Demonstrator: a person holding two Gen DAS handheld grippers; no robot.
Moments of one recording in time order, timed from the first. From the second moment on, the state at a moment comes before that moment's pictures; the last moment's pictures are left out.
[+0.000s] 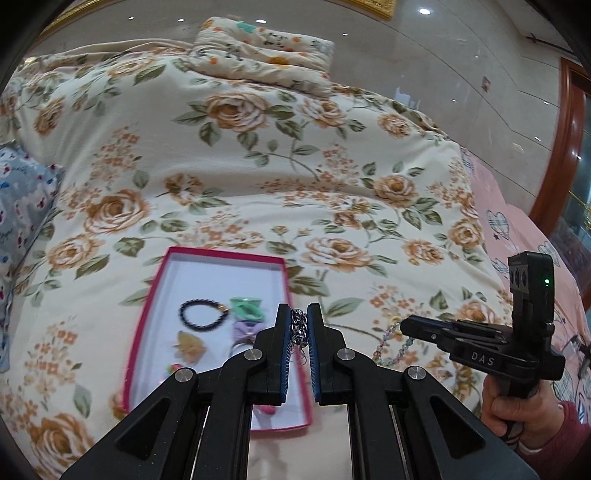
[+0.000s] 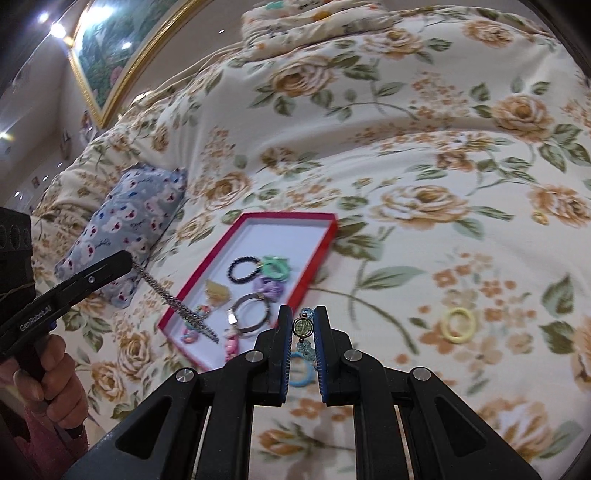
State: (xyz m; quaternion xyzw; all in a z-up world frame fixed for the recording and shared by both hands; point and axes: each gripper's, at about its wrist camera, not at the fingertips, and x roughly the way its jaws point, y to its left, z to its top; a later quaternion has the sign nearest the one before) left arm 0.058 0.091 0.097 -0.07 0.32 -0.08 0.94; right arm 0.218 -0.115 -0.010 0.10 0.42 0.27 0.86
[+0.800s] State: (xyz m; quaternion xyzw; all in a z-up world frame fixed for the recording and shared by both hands) left arm 0.069 0.143 0.060 -0.12 0.36 -0.02 0.92; right arm 0.224 0.001 -0.046 0.09 0.47 0.37 0.80
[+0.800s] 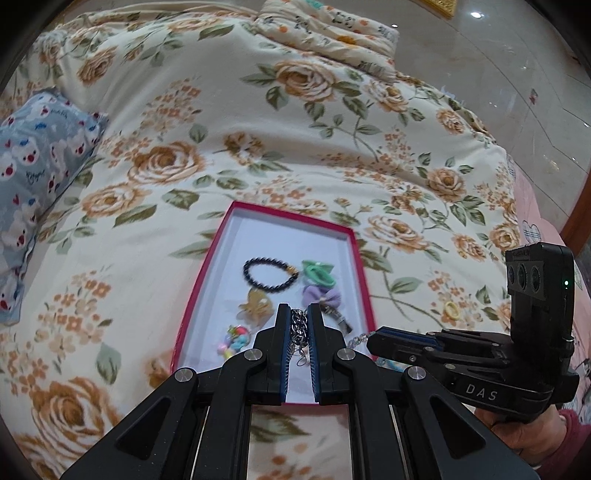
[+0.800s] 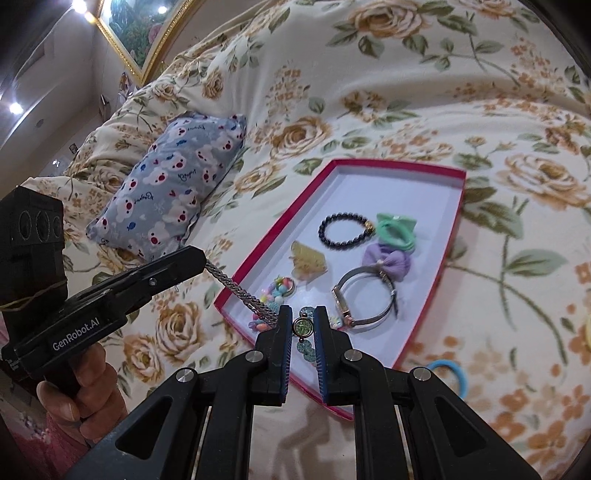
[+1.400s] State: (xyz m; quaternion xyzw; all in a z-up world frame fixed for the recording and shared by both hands) left arm 0.100 0.152 -0.002 -0.10 0.43 0.04 0.90; right arm 0.234 -0.004 -0.096 0.08 0.52 0.34 0.78
